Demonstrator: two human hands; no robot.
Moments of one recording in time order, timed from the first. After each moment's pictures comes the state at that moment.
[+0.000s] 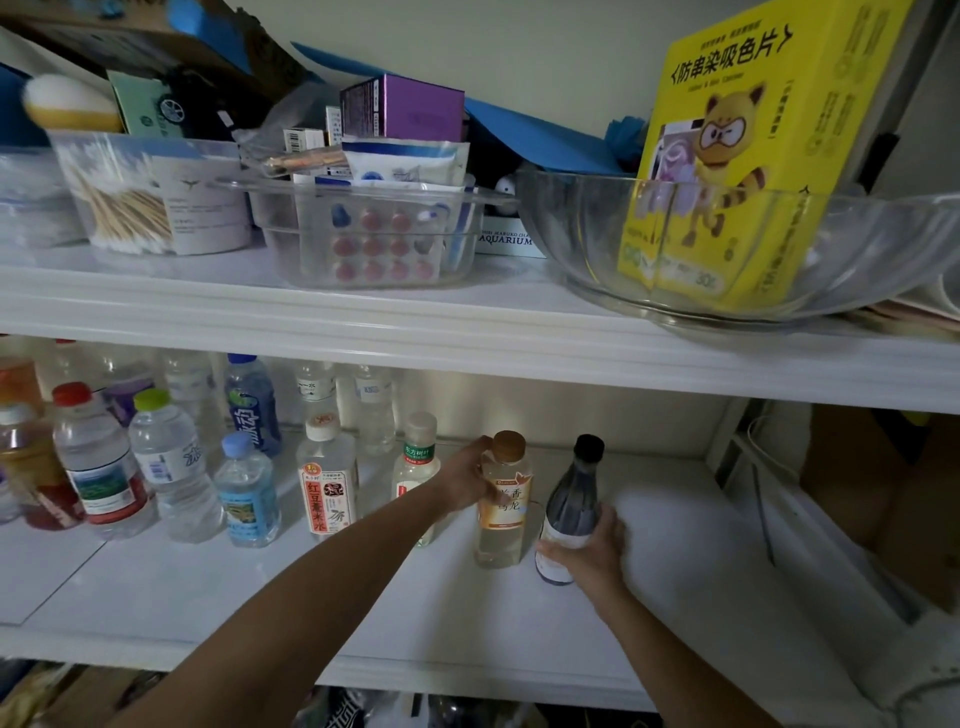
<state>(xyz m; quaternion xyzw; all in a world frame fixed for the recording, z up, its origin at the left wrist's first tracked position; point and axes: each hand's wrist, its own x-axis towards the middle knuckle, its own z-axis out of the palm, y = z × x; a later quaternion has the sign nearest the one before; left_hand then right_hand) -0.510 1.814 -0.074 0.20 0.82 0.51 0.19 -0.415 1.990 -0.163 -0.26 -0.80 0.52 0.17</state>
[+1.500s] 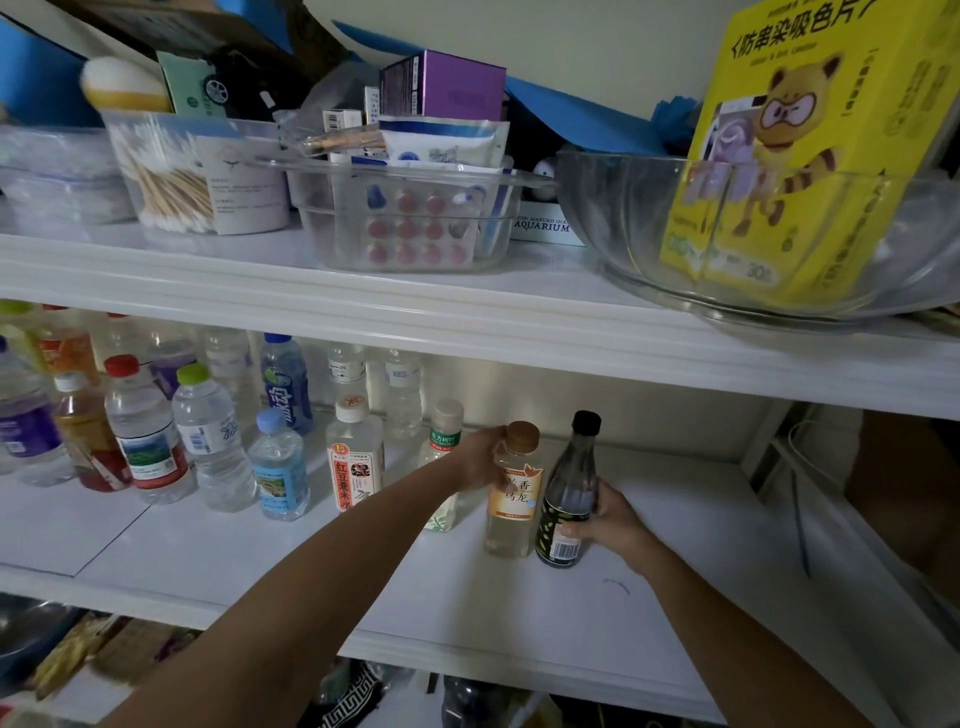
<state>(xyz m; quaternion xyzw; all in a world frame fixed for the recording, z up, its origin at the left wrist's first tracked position) -0.514 1.800 -0.060 0.22 0.88 0.39 0.16 -0.443 2.008 -0.129 -0.13 -0.80 0.58 -0.02</state>
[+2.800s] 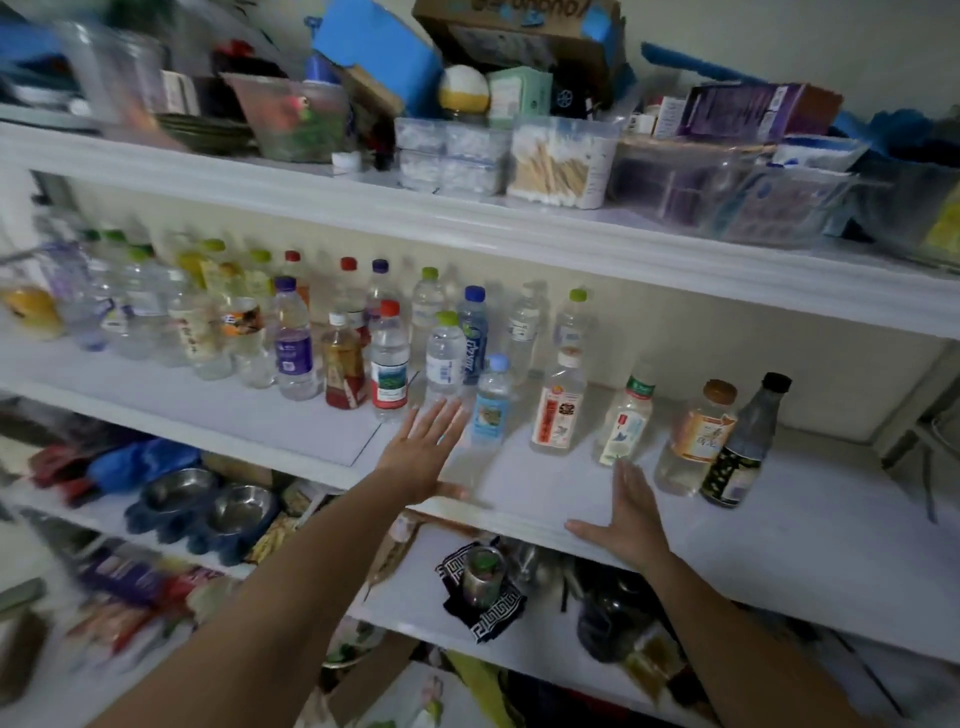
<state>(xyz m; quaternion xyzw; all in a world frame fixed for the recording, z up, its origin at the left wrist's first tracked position) -0.445 1.436 -0.122 0.25 0.96 -0.05 -0.06 -0.367 1.738 -0.151 -0.08 -0.98 0.20 0.02</state>
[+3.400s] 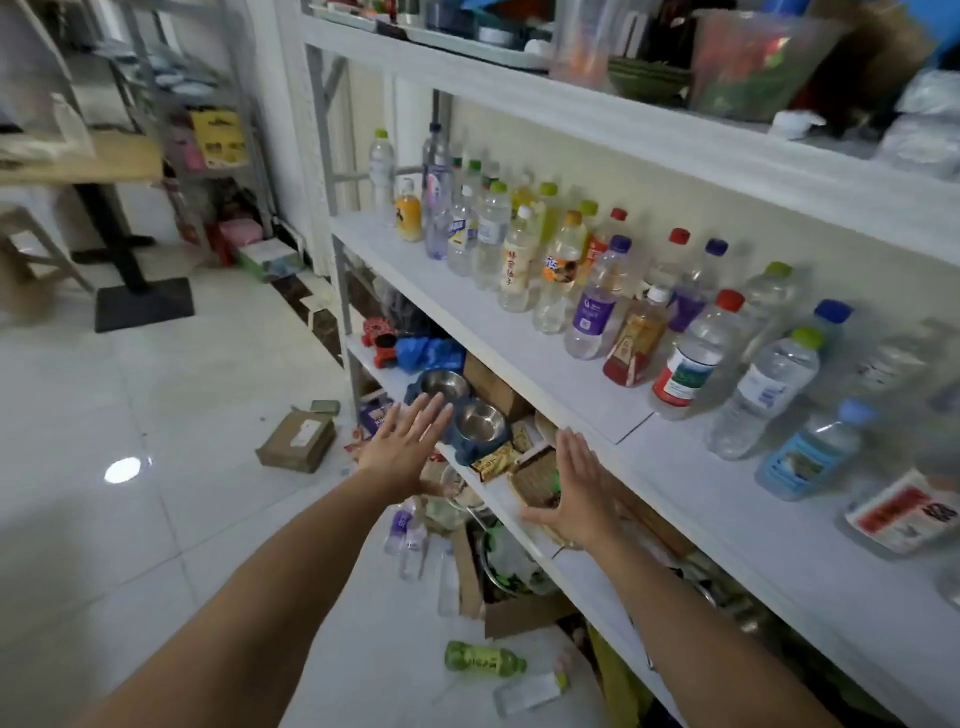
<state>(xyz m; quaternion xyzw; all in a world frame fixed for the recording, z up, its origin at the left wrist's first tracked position) -0.295 1.139 -0.178 -0.08 1.00 -0.03 0.03 -0.400 1.386 -0.196 0.32 -0.93 0.15 -0.06</state>
